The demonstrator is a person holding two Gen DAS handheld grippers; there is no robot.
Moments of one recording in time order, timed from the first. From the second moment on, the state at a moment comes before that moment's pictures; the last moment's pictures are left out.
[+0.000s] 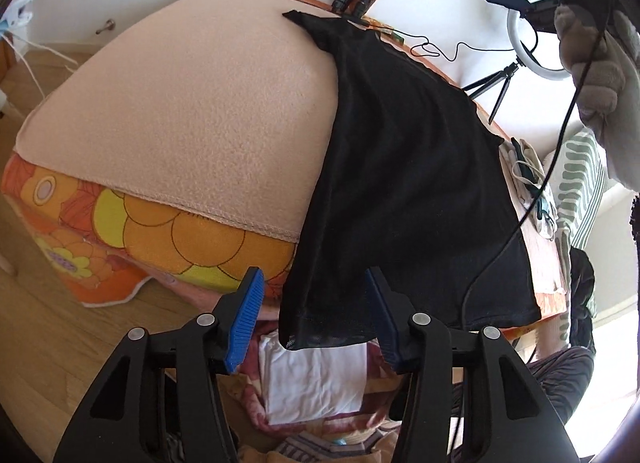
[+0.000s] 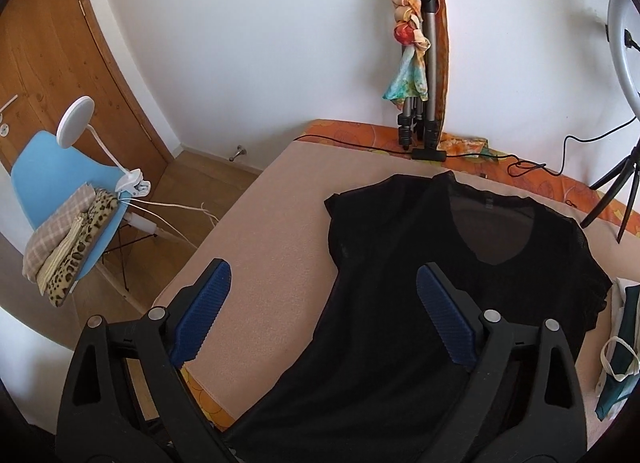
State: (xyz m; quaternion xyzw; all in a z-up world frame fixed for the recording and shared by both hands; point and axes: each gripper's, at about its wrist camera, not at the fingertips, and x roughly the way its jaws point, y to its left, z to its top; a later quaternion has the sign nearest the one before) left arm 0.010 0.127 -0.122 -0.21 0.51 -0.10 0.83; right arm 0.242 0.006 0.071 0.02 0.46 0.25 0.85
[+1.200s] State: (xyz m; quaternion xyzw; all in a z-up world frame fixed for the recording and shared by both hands) left arm 0.027 0.138 -0.137 -0.26 0.50 -0.14 0.81; right arm 0.426 0.149 -0.128 -0.08 0.58 0.18 0.79
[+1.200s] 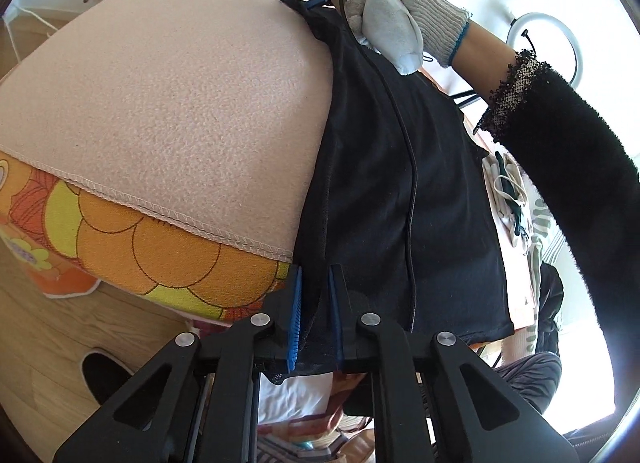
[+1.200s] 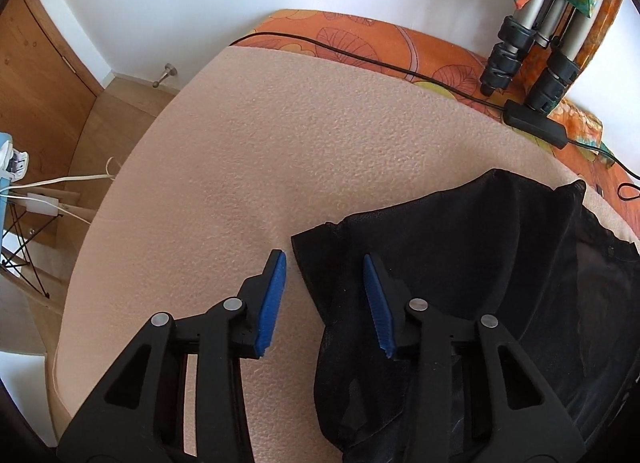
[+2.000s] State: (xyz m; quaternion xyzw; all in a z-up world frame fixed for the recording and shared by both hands) left arm 0.027 0.123 -0.120 -0.25 0.47 -0.18 0.83; right arm 0.435 0.089 -0.067 -0.05 0.53 0.19 0.83
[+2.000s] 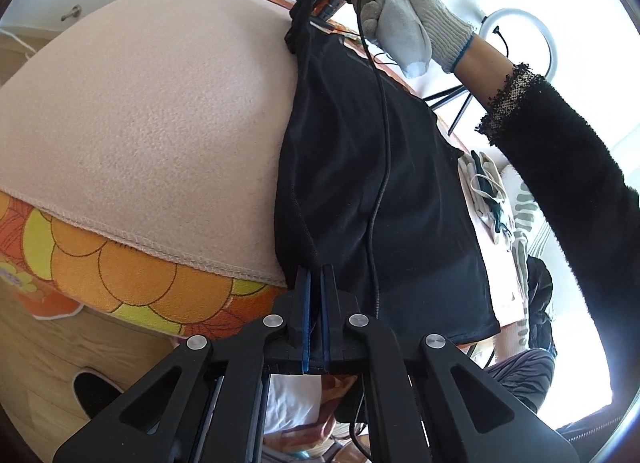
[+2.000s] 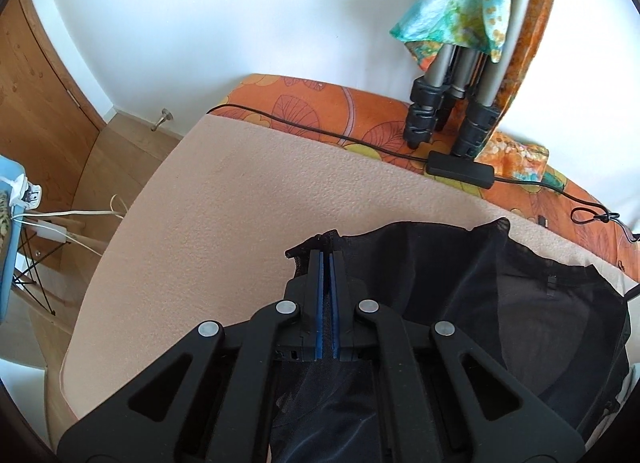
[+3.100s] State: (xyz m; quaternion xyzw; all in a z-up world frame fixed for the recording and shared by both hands) left arm 0.049 0.015 -0.127 -0.20 0.52 -0.29 0.77; right arm 0.425 -0.134 -0.090 0.04 0.54 0.05 0.84
